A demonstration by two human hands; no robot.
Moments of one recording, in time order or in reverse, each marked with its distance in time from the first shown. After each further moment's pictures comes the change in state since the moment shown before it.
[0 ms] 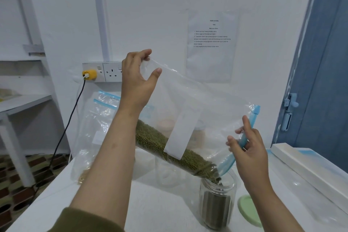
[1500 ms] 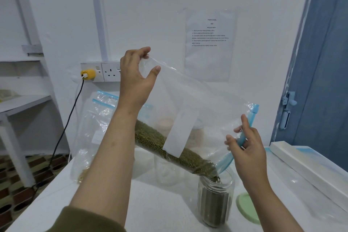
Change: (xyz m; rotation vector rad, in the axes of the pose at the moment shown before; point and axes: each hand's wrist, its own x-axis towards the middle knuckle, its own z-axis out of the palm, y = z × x) left_hand 0.001 0.005 0.002 0.016 -0.002 -0.001; right_hand -0.002 -0.002 -0.002 -0.016 0.005 0.004
